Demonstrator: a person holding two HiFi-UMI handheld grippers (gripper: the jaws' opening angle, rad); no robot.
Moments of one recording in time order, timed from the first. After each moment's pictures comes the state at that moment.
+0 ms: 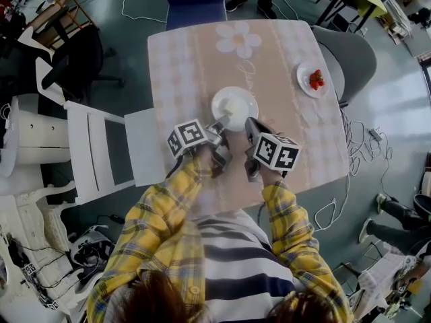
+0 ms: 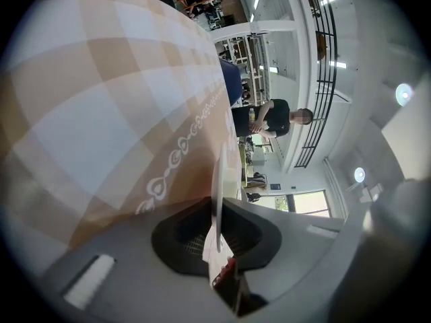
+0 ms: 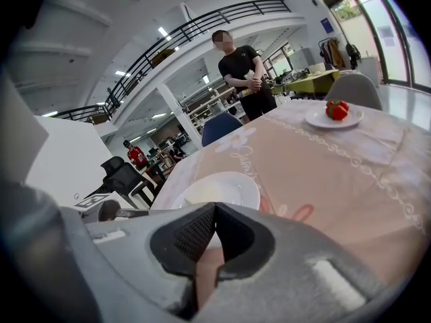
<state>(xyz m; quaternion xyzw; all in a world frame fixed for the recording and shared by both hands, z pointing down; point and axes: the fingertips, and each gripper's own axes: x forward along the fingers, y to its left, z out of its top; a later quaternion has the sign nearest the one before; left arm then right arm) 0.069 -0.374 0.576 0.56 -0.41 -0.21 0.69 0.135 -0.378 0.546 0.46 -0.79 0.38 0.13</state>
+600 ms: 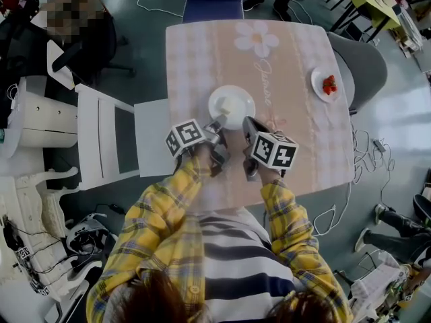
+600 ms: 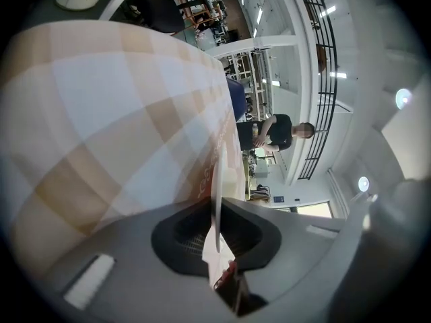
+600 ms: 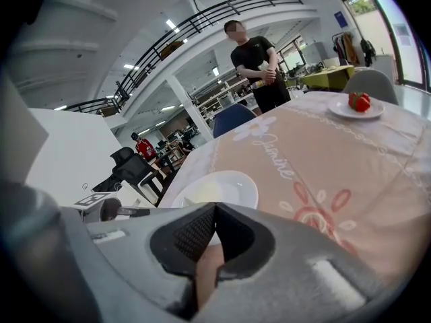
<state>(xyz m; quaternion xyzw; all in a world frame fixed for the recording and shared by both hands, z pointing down) 0.018 -0.356 0.583 0.54 -0.45 -0.24 0.67 0.087 -0.363 0.552 0.42 -0.81 0.38 0.15</state>
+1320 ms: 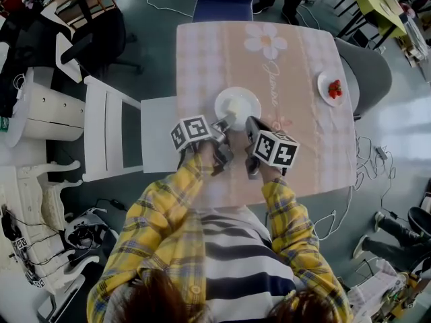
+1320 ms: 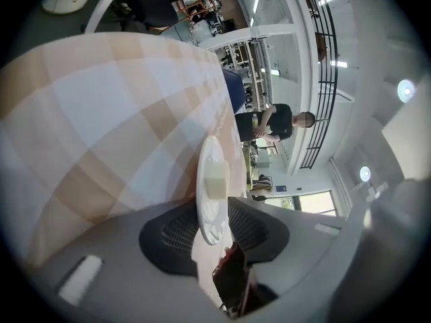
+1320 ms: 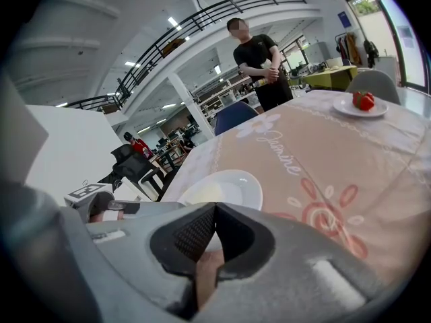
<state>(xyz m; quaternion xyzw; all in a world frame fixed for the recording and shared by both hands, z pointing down) 0.022 -0.346 0.578 0.55 -0.43 -0.20 0.68 0.077 -0.360 0.557 0.41 -0.81 0.38 0.16</state>
